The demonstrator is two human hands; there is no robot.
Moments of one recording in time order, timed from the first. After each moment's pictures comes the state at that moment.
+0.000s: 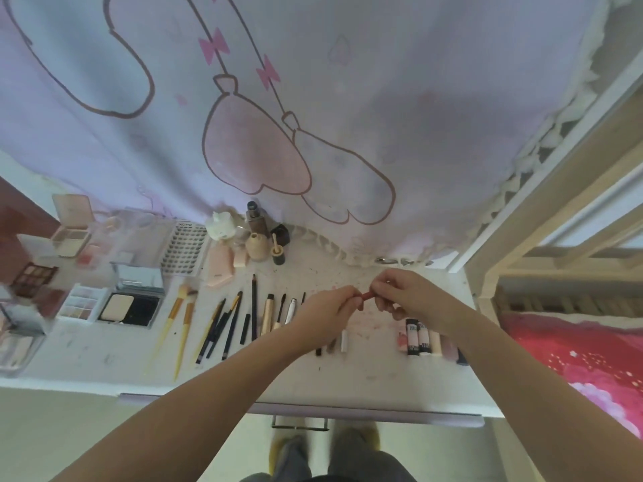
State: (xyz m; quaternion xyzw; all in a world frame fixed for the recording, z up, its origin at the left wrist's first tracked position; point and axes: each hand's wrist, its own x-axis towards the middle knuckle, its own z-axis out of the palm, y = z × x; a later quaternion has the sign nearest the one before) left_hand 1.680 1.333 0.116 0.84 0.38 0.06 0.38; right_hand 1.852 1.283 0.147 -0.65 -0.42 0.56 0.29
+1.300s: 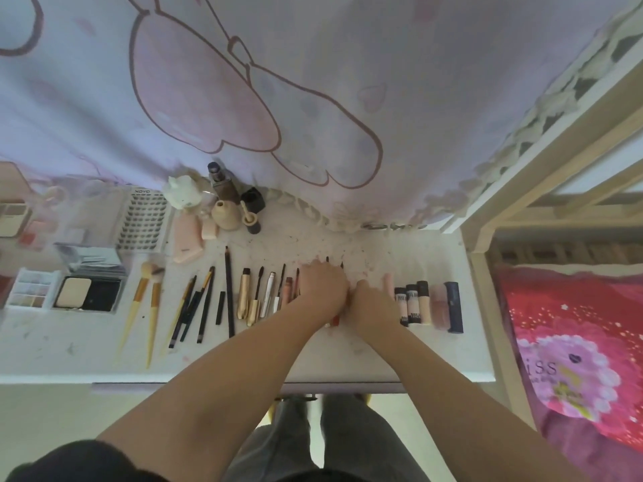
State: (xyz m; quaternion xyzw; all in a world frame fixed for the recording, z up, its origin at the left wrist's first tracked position) left_hand 1.741 1.353 0.029 0.86 0.44 -0.24 0.05; right_hand 1.810 1.281 0.026 -0.83 -0.47 0.29 -0.02
